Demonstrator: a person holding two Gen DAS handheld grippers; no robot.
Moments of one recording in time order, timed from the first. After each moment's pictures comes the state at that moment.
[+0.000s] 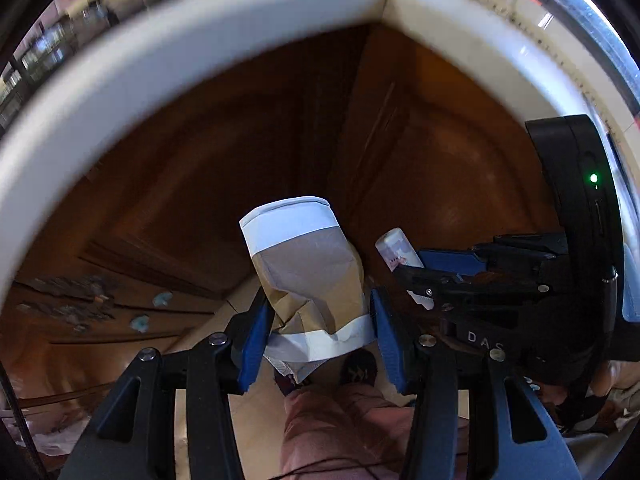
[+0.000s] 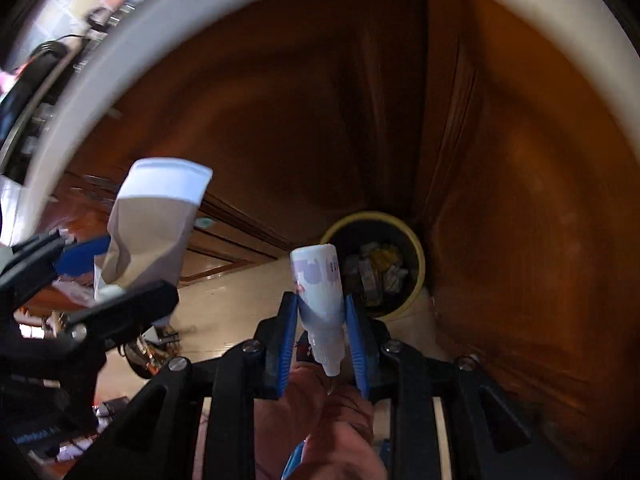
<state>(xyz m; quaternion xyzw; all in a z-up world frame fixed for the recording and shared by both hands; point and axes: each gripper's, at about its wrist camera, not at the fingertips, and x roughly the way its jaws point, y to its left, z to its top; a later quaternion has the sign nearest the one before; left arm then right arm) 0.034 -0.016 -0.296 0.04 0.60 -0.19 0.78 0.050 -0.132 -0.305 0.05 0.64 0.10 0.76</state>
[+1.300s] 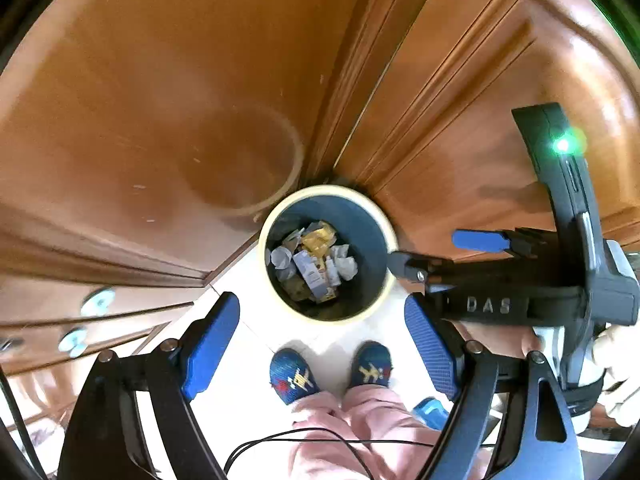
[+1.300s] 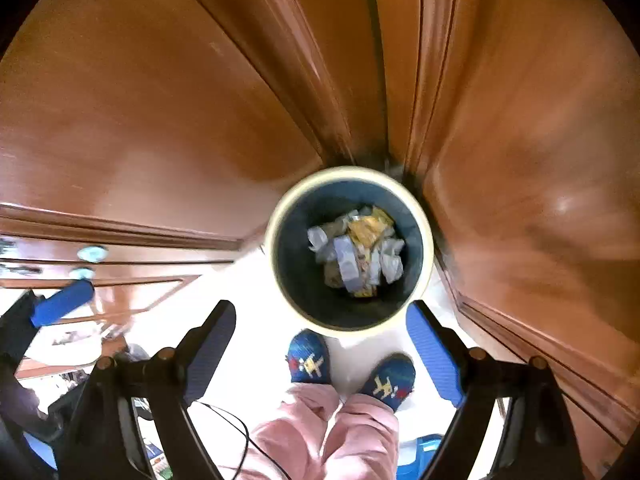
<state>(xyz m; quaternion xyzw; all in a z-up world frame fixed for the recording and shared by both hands) 0.068 0.019 -0.431 0.02 0.63 -0.20 0.75 0.080 -0.145 -0.451 0.12 0.67 0.02 0.73</state>
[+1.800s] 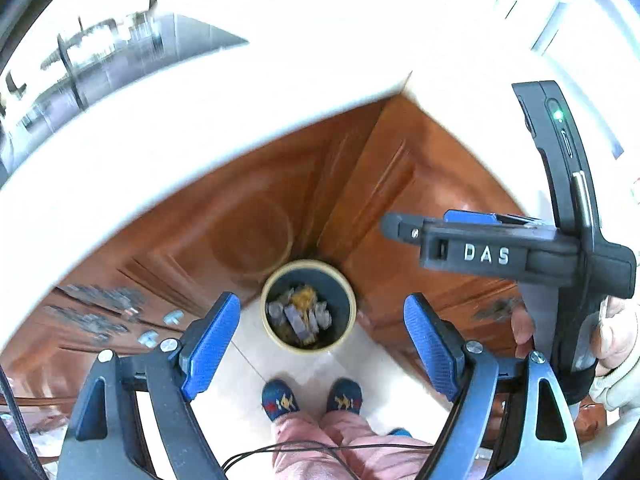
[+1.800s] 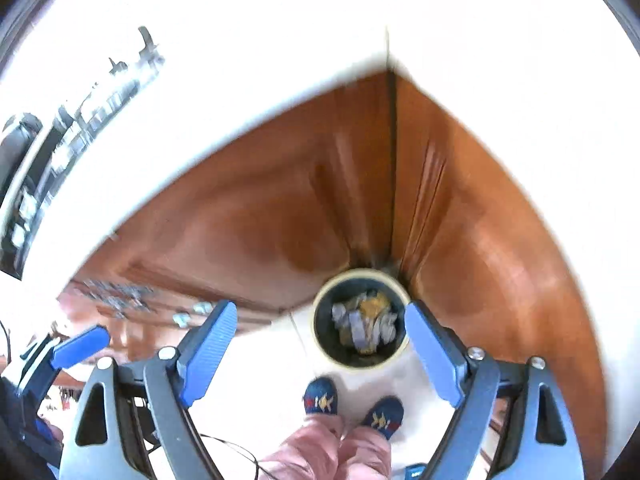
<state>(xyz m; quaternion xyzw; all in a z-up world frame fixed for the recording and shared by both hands) 0.026 0.047 -0.214 -0.01 0.53 -0.19 0.83 0.078 -0.122 -0.220 0.09 0.56 0.02 0.83</state>
